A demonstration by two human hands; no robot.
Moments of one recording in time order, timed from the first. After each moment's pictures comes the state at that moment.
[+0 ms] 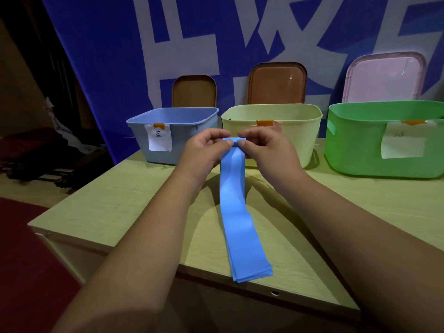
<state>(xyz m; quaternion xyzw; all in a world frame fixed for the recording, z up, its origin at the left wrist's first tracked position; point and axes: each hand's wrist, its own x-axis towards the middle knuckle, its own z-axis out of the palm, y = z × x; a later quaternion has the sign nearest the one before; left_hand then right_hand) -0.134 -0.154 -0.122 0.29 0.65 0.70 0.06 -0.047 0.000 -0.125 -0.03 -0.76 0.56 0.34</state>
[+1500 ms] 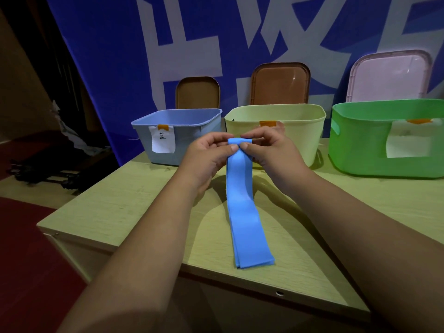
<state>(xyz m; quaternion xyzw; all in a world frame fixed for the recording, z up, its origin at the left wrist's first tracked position) -0.126 -0.159 -0.117 0.27 0.62 0.73 0.13 -0.050 0.006 -0.128 0.00 -0.70 0.65 0.30</state>
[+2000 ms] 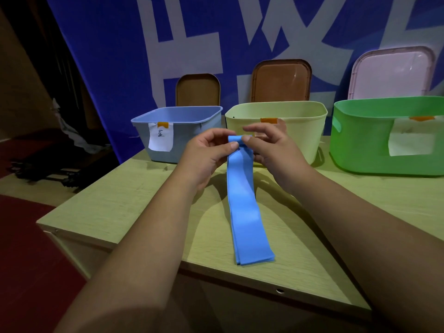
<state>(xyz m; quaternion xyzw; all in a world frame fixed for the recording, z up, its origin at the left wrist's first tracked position) -0.125 -0.161 -0.117 0.28 0.62 0.73 0.12 -0.053 0.011 -0.131 0.00 -0.70 0.66 0.28</state>
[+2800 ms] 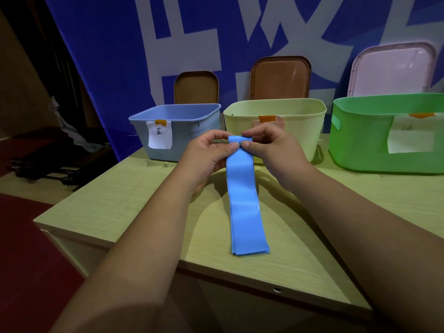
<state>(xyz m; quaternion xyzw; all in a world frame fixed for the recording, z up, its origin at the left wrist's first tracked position) -0.121 -0.160 -0.117 0.26 0.68 0.68 0.13 -0.053 0.015 -0.135 0.00 -0.72 0.62 0.30</state>
